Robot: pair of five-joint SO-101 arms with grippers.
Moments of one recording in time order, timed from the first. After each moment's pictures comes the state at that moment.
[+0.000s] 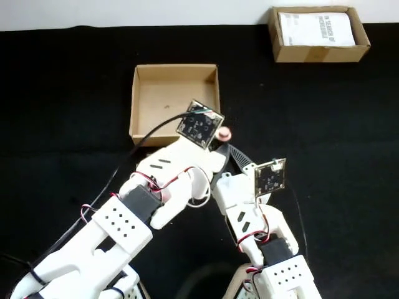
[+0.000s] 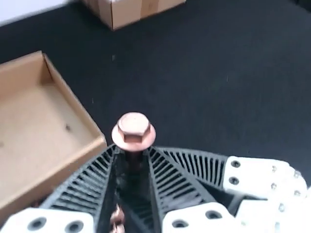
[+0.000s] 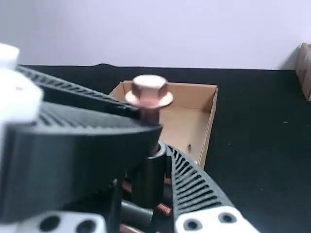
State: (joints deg) left arm 35.4 -44.3 52.3 28.2 9.5; right arm -27.3 -83.8 96.1 4.1 -6.3
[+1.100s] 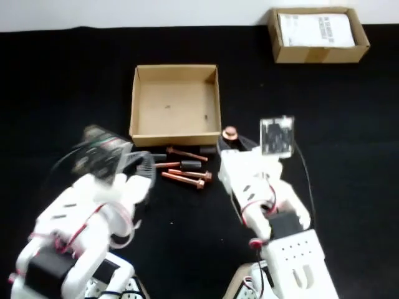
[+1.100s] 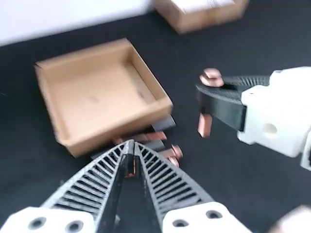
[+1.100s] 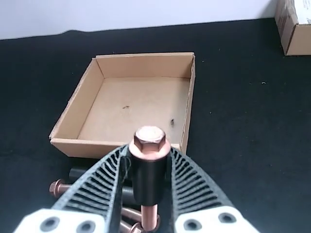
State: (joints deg) left arm 17.6 -82.7 46.1 68.4 3.7; right arm -23.0 -61.7 64.5 28.7 -10.2
